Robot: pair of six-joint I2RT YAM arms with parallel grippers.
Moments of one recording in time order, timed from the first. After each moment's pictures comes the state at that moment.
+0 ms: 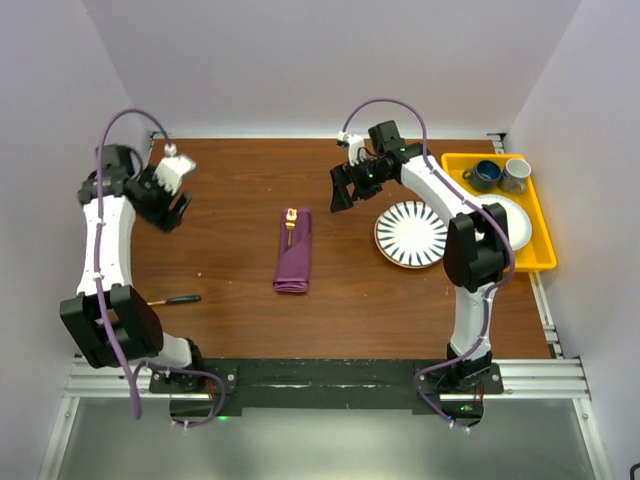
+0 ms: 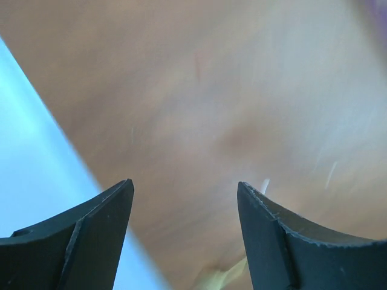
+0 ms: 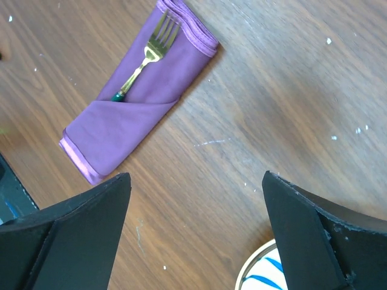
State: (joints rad) left arm 0.23 1.43 1.36 -0.85 0.34 0.73; right arm 0.37 2.02 1.77 -0.74 -0.54 -0.10
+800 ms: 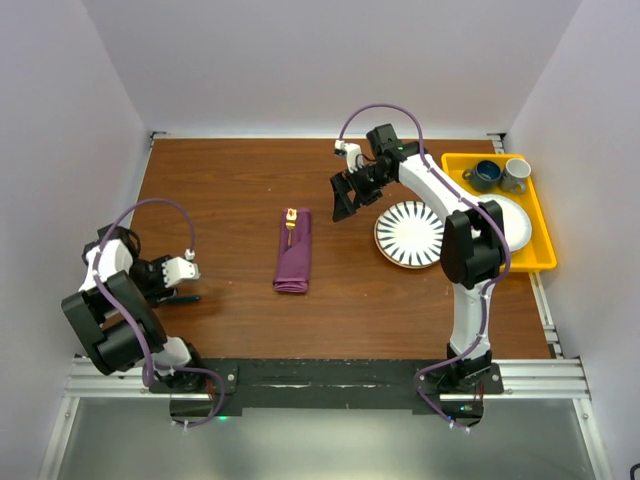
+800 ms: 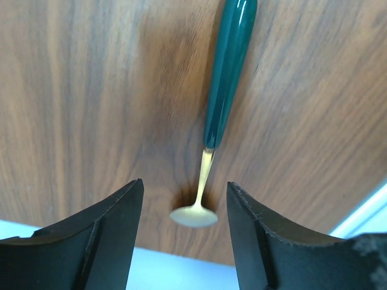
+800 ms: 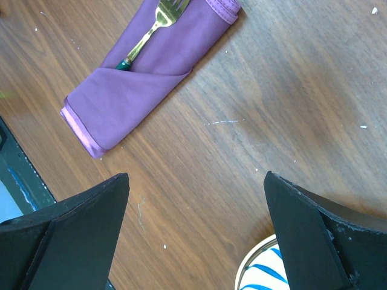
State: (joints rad) left arm 0.57 1.43 0.85 -0.98 0.21 1.82; right arm 0.37 2.07 1.82 -0.87 -0.59 -0.20
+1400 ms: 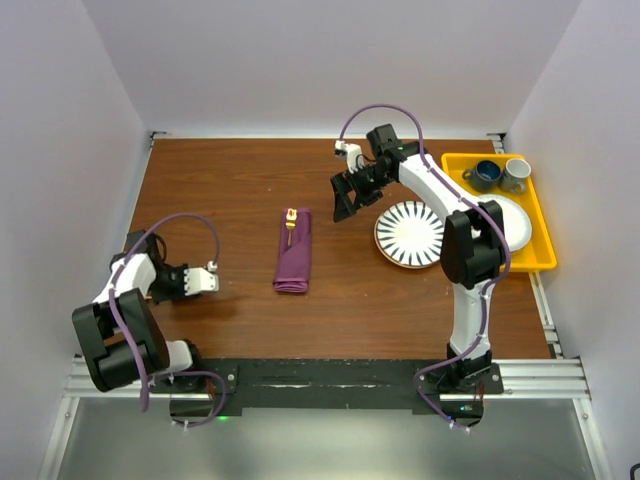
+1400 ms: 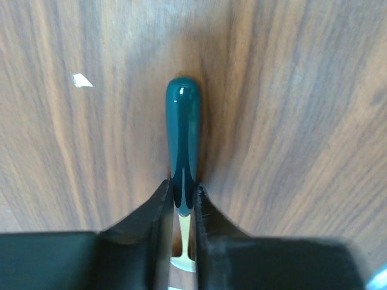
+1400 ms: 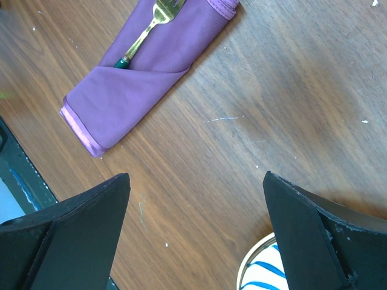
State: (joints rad) left arm 0.40 1.32 0.65 -0.77 0.21 1.79; right arm 0.37 2.07 1.82 -0.88 -0.59 -0.20
